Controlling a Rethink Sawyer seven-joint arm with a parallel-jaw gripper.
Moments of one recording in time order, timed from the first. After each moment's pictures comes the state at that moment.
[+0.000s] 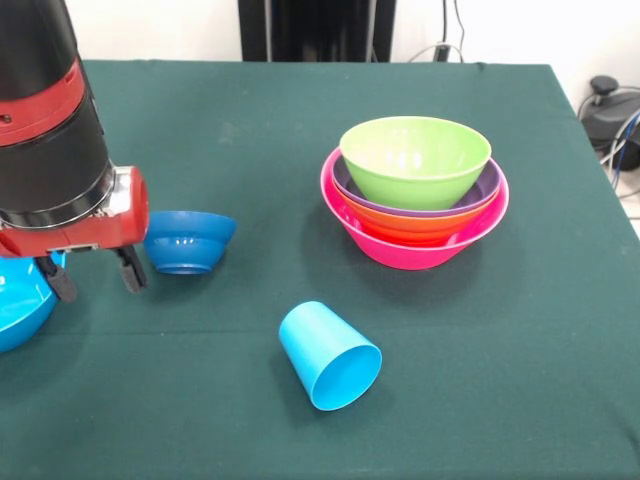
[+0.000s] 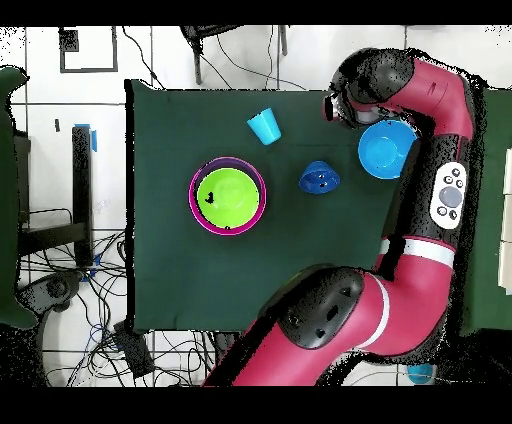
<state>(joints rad) -0.54 -0.15 0.46 0.48 -0.45 1.38 1.31</state>
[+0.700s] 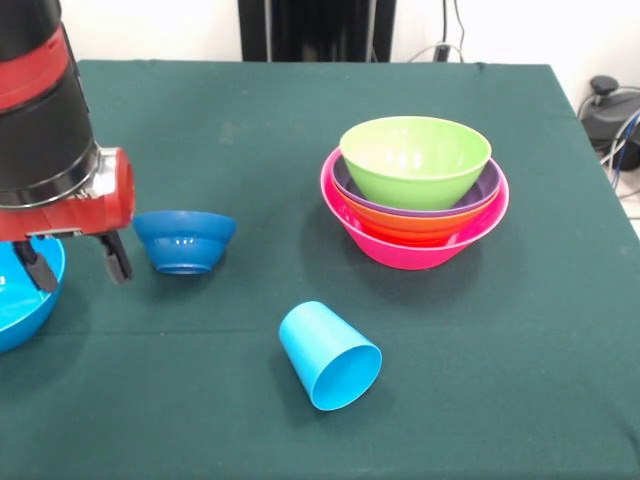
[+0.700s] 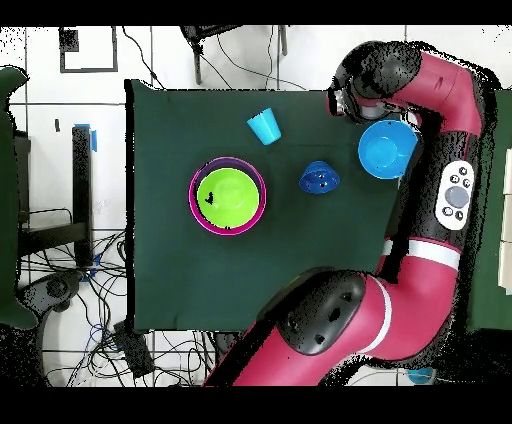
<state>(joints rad) -0.54 -0.19 0.46 0.48 -0.45 1.38 1.31</state>
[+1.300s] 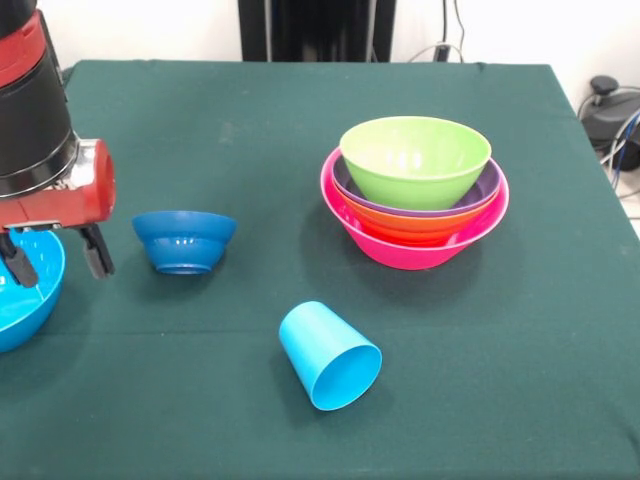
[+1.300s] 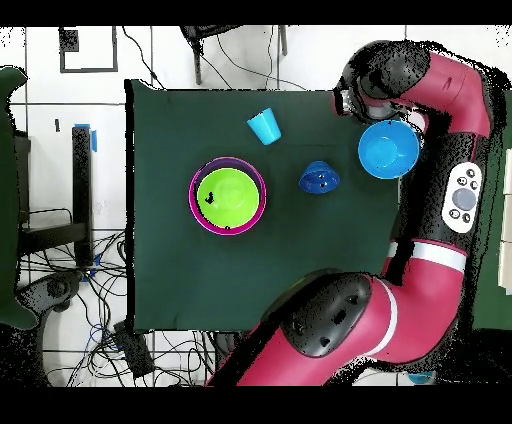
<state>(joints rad) -0.56 -0.19 0.46 0.48 -0.45 1.38 1.29</state>
